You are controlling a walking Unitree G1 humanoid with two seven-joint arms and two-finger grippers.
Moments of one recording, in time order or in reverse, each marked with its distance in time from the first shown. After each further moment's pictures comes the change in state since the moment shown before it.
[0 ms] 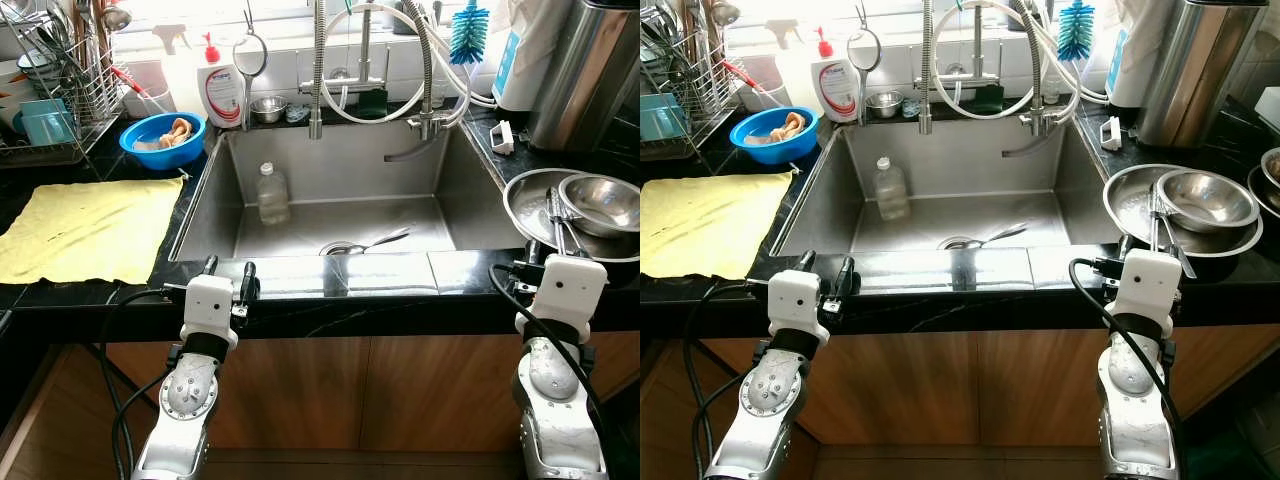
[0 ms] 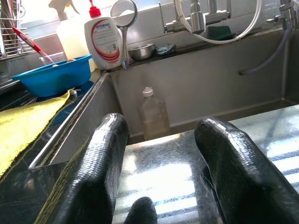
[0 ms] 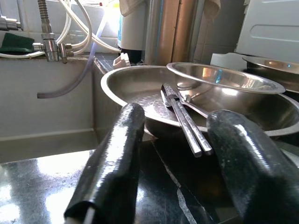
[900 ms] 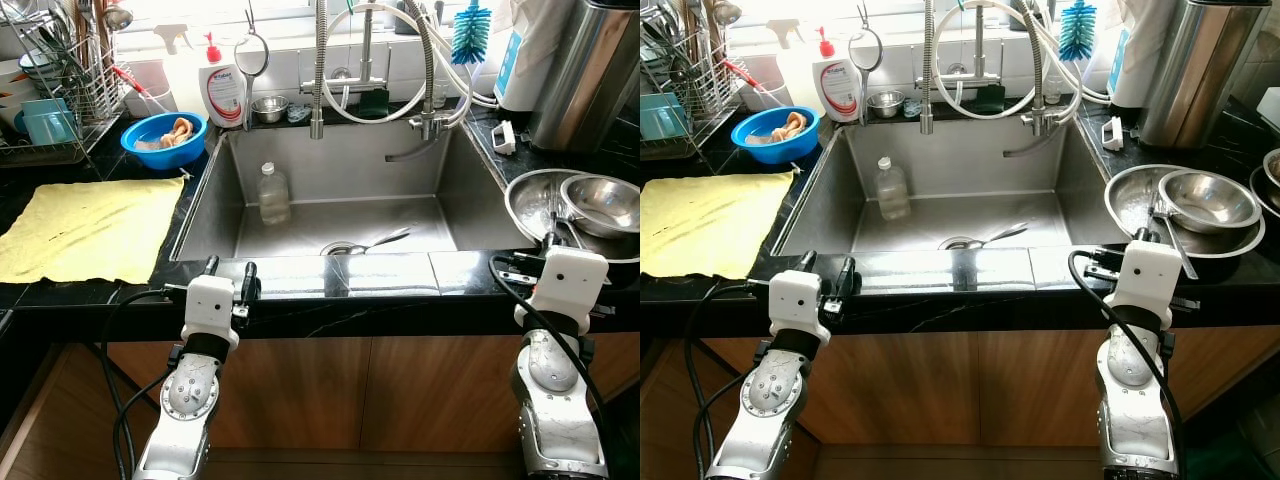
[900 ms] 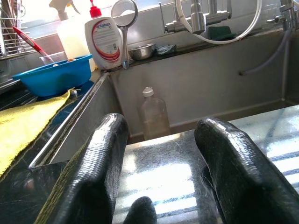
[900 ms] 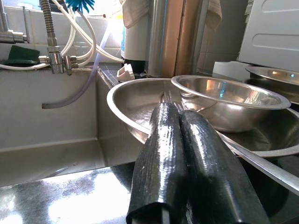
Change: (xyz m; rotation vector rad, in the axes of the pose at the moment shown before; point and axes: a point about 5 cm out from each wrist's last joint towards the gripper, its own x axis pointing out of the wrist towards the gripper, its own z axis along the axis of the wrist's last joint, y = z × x) left arm 0.000 -0.001 0.000 -0.004 -0.001 -0.001; right arm 0.004 0.003 0.007 0.015 -0.031 0.003
